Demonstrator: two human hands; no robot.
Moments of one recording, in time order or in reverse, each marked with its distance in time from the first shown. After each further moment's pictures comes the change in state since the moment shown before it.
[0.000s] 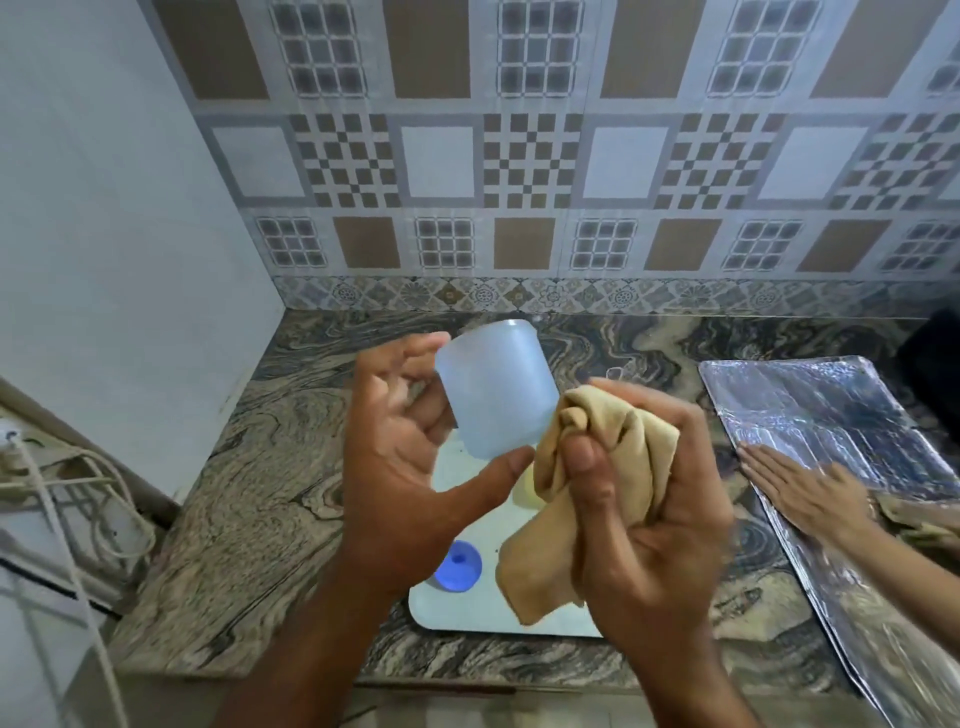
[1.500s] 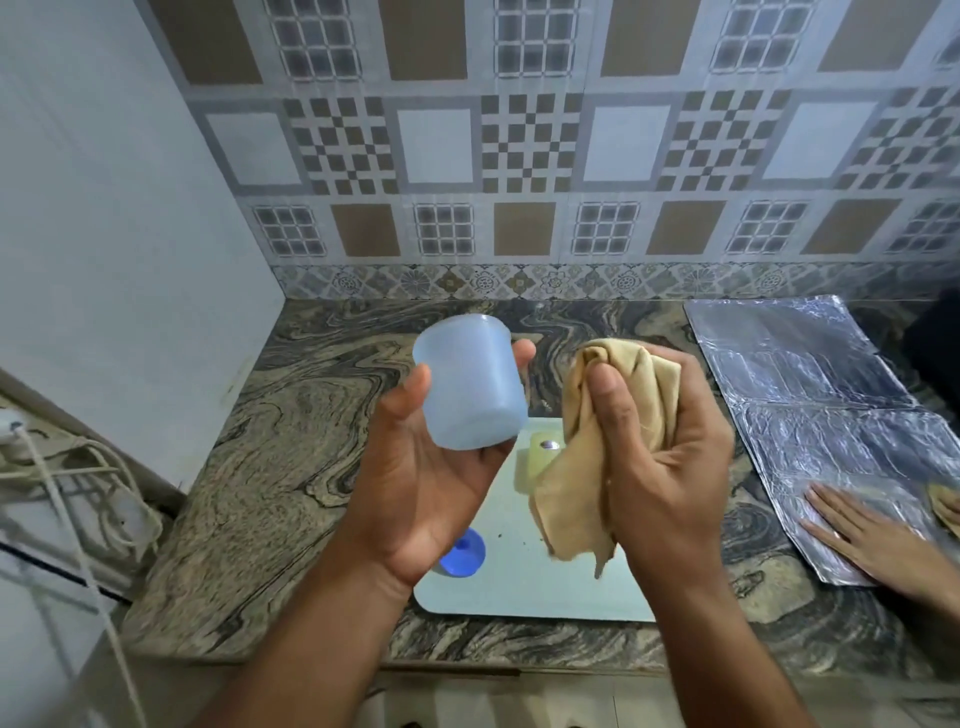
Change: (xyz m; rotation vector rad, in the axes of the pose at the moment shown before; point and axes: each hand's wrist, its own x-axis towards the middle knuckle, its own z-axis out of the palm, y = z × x) left_hand 0.002 -0.003 -0.001 -0.811 -0.085 -0.703; right_hand 0.020 0.013 0.003 0.149 -0.008 0.236
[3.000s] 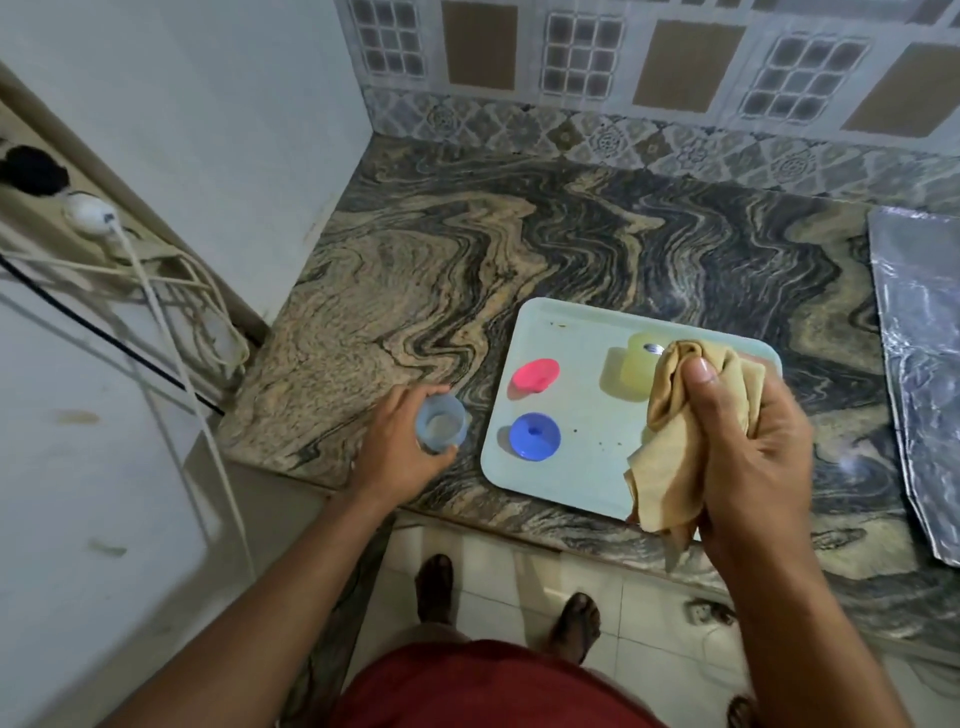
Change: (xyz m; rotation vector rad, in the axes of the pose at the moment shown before) left_hand -0.078 -0.059 -0.252 1.685 0.558 -0.028; right_hand -0.042 0.095 -0.032 -0.161 -0.033 0.438
